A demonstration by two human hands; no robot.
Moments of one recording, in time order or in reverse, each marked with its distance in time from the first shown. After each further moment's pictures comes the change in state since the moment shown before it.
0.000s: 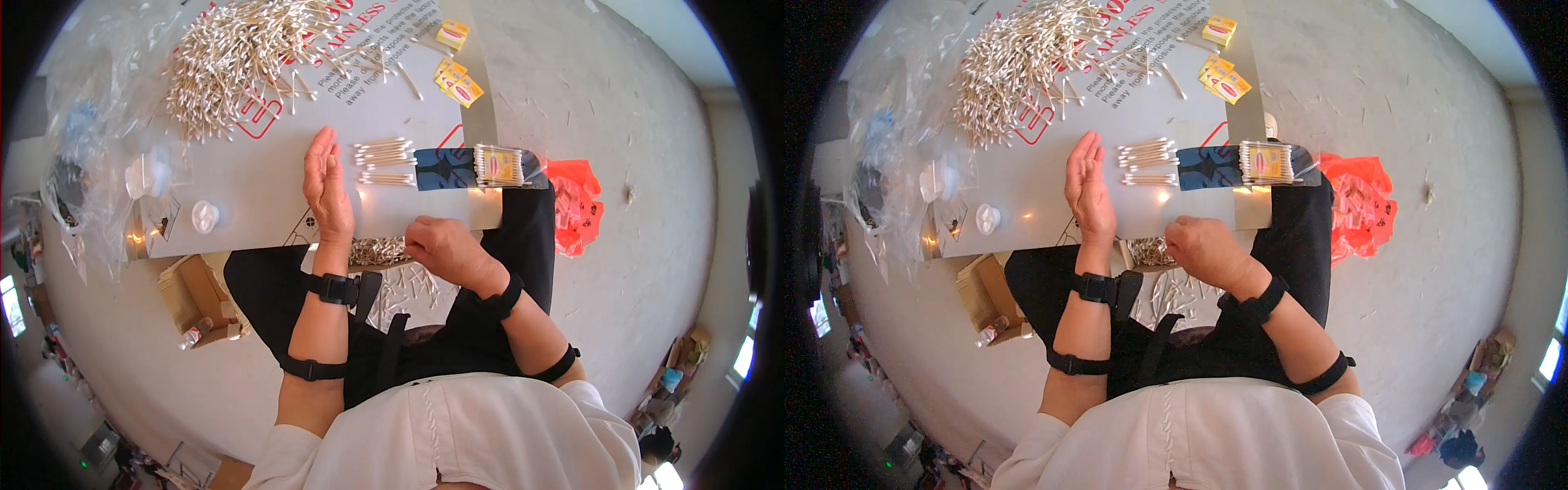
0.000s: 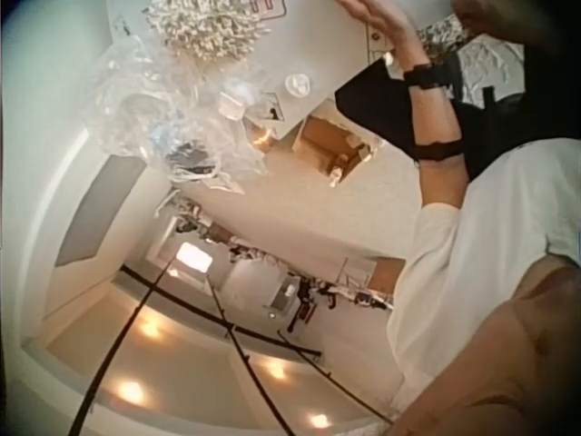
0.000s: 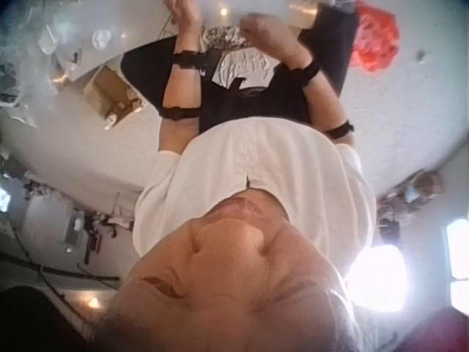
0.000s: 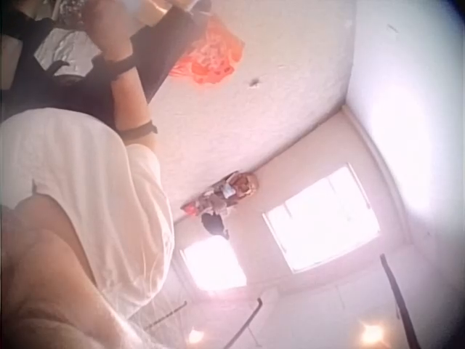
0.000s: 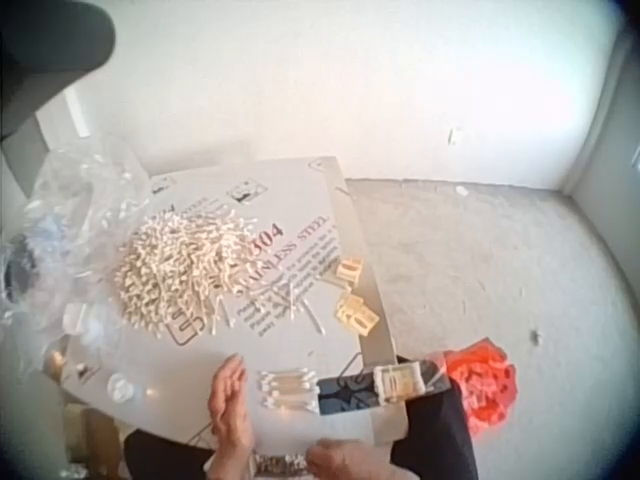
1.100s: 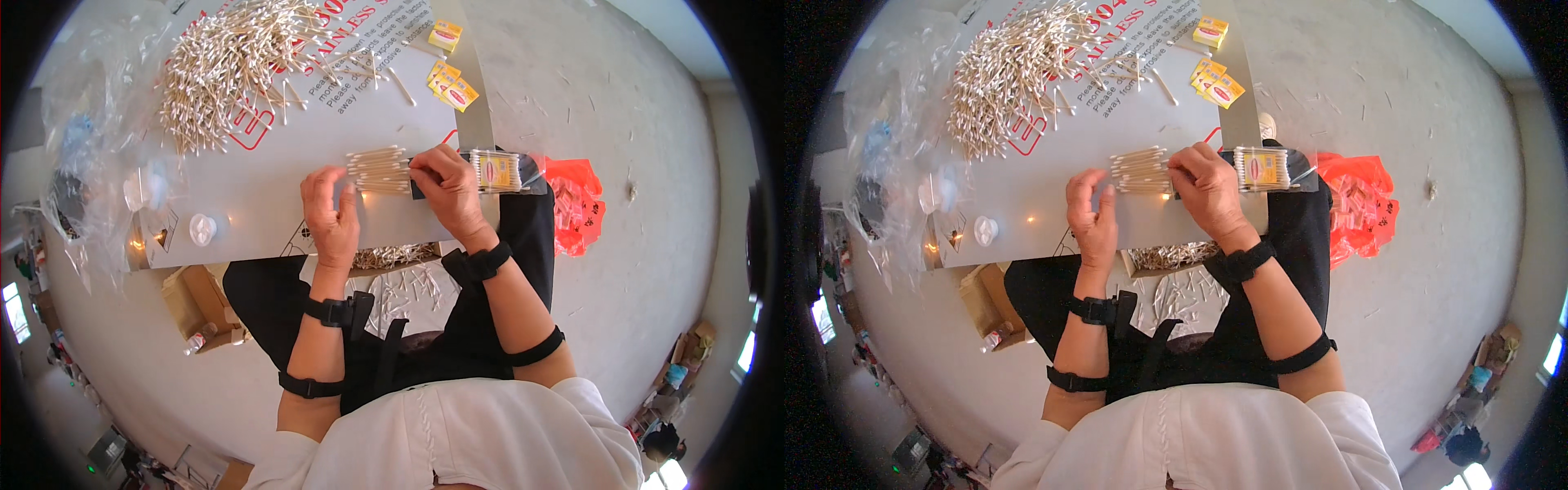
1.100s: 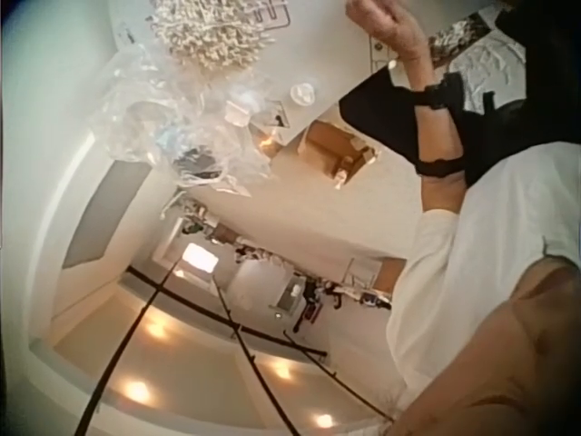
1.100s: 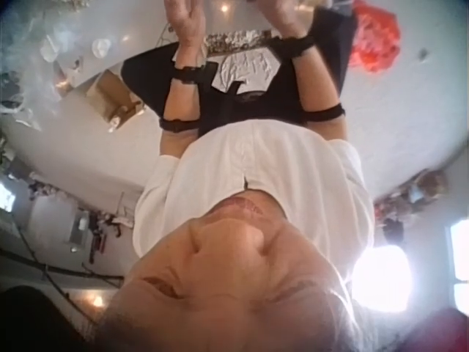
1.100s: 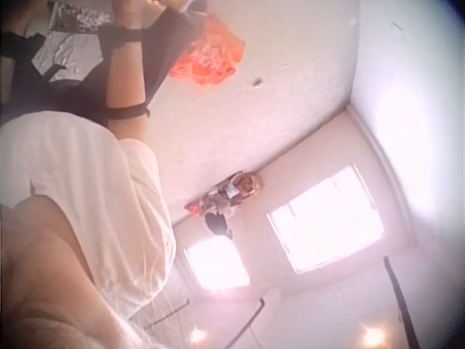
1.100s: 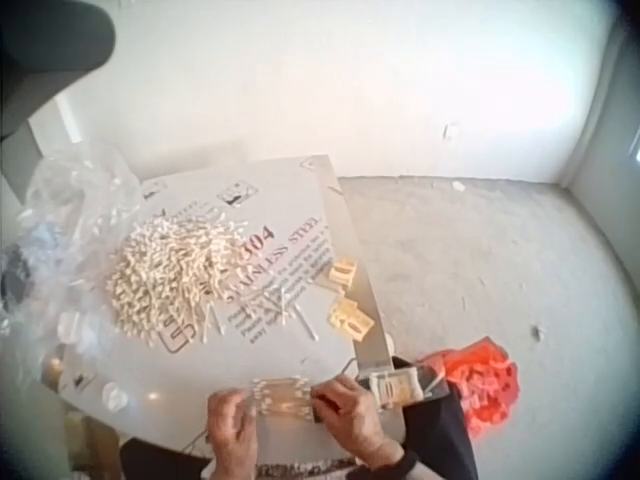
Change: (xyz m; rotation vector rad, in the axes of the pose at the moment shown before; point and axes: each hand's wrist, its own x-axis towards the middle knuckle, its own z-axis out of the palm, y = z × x) left_hand -0.014 0.006 -0.005 0.524 -0.056 0.117; right_hand 0.058 0.033 -0.017 0.223 0.550 0.144
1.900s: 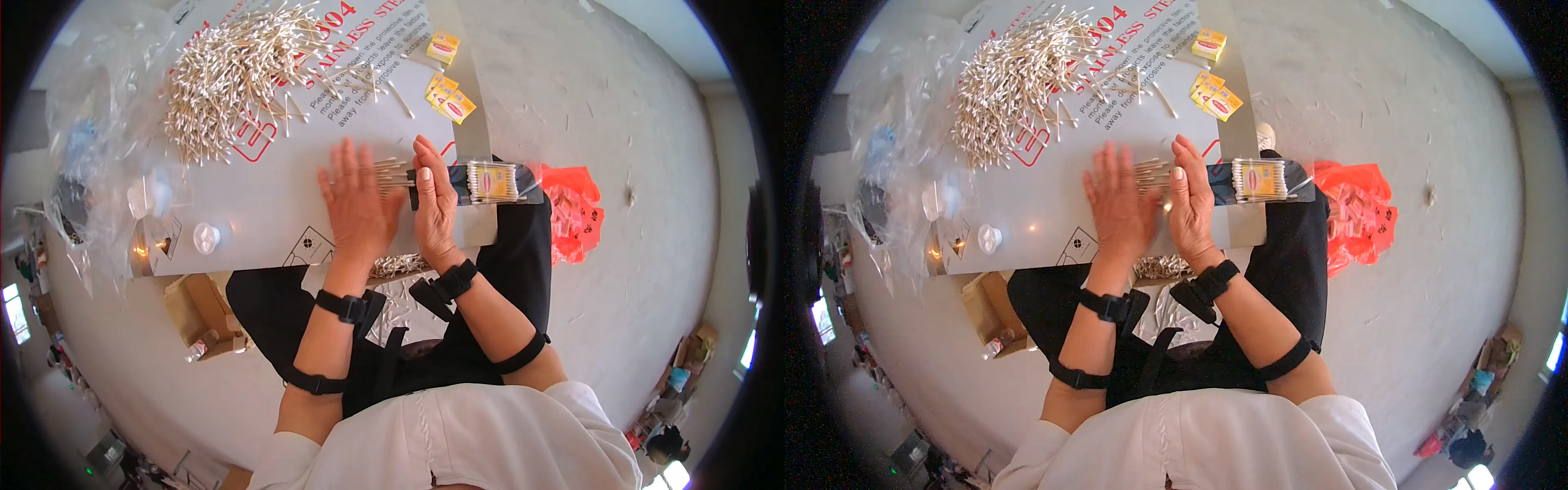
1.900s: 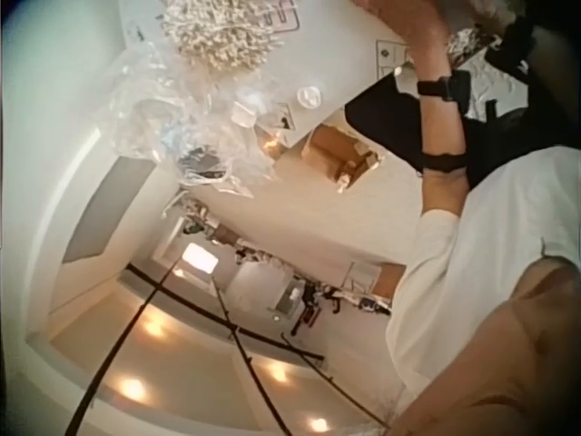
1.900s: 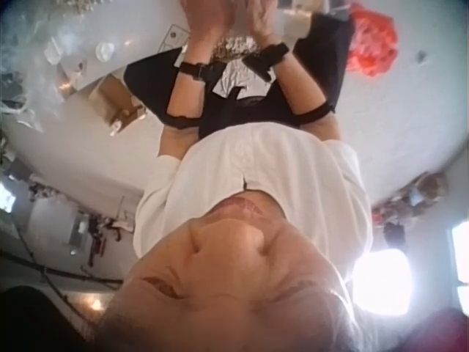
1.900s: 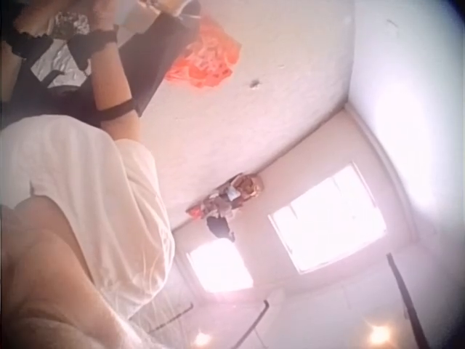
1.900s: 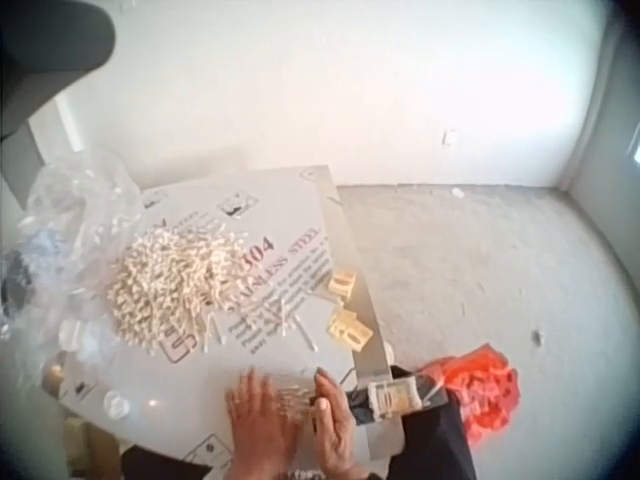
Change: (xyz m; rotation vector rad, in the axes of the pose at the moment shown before) left_hand 0.013 0.023 0.031 0.801 -0.320 0.185; right_hand -0.010 -0.003 0.044 0.547 0.272 0.033
